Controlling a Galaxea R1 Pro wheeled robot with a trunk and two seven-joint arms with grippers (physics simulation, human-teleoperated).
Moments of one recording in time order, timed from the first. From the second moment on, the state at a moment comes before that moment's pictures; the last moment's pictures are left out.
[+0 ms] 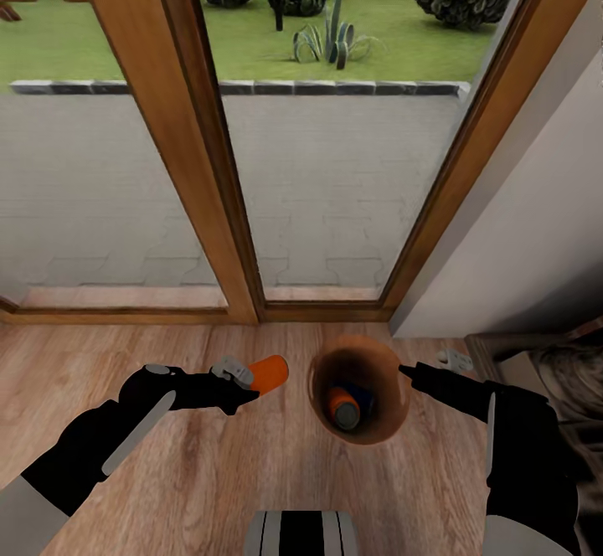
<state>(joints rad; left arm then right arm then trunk) -0.62 0.36 -0.55 -1.35 0.42 0.77 -0.44 -0.50 0.17 -0.57 -1.55 0.41 1.02 0.90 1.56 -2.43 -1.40</state>
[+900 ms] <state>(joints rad) -0.62 0.40 -0.55 -1.32 0.46 0.76 -0.45 -0.49 0.17 -0.58 -1.56 0.70 0.89 0.99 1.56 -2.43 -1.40</state>
